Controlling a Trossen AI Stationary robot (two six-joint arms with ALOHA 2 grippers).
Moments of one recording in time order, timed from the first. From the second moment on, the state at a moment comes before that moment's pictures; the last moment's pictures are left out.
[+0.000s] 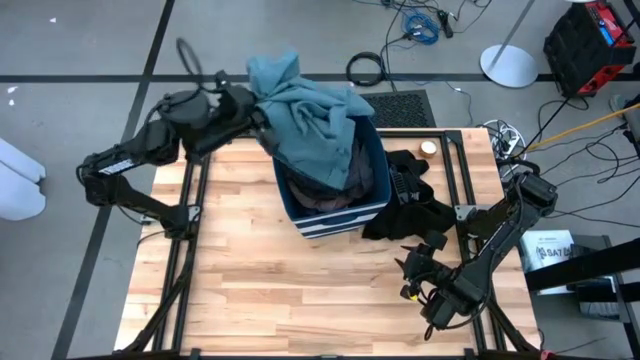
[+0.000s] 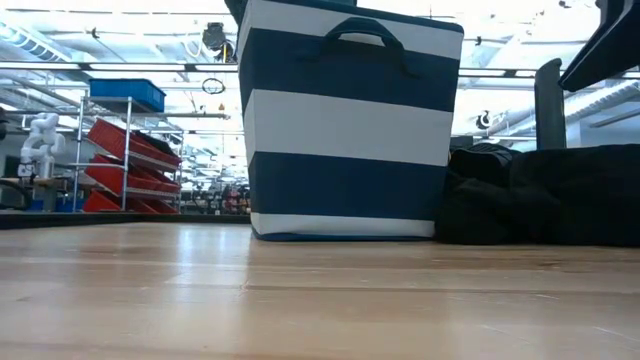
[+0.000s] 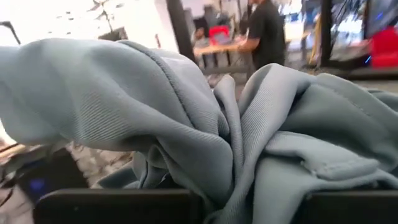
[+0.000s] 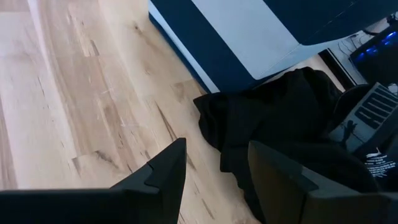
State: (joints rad) left arm 0.11 1.29 1.76 -0.46 -0.57 0.22; right arm 0.89 1.56 1.09 -1.21 0.87 1.30
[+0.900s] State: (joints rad) left arm 0.18 1.48 1.69 -0.26 -0.38 0.29; right arm 0.88 1.56 1.09 -1.24 0.90 1.29
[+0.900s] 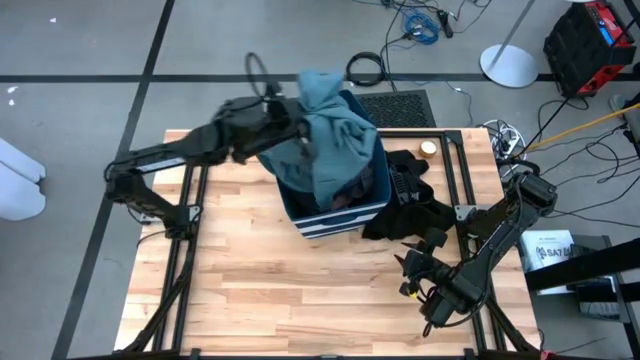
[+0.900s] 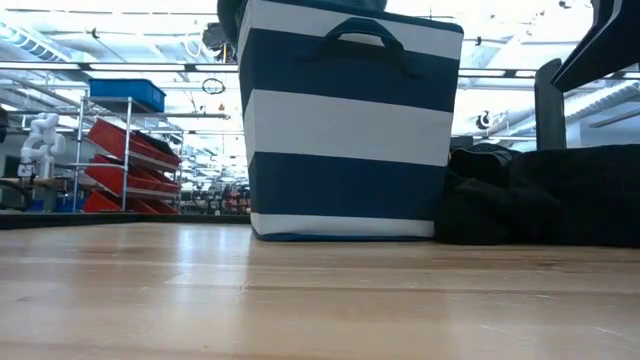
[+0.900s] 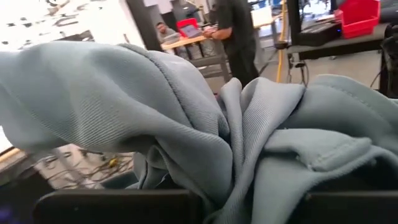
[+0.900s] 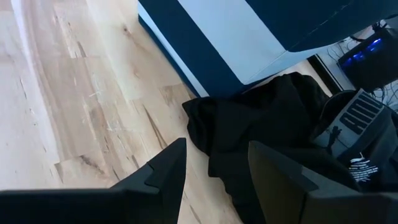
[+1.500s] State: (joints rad) left arm 0.45 1.68 1.69 -0.19 0.05 -0.04; right arm 0.88 1.56 1.09 -1.23 0.87 1.32
